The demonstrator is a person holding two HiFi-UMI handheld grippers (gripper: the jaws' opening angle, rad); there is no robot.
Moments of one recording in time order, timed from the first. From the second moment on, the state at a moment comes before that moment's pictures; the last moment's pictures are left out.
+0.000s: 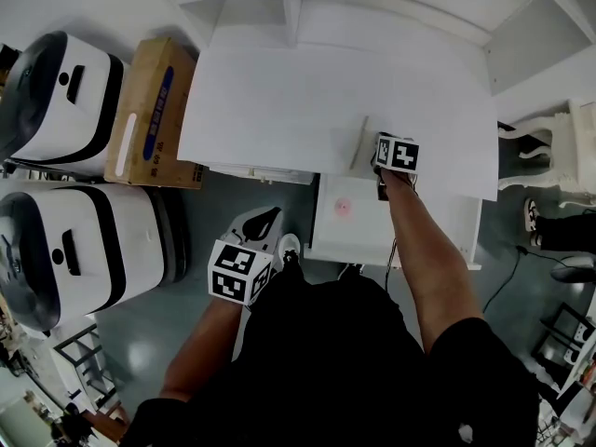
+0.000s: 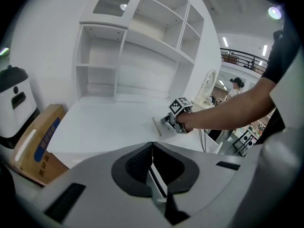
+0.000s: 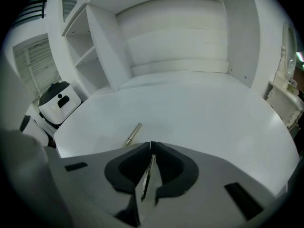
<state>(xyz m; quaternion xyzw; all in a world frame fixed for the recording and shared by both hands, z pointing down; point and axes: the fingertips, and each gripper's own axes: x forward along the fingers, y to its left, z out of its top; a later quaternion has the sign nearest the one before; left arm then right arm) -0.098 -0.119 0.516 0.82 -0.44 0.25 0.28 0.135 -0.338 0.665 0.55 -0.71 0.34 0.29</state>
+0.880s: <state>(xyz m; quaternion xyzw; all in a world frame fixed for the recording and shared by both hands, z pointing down) -0.056 -0.105 0.512 0.84 -0.40 0.25 0.26 0.124 -0.232 0.617 0.46 -0.79 0.33 0.23</state>
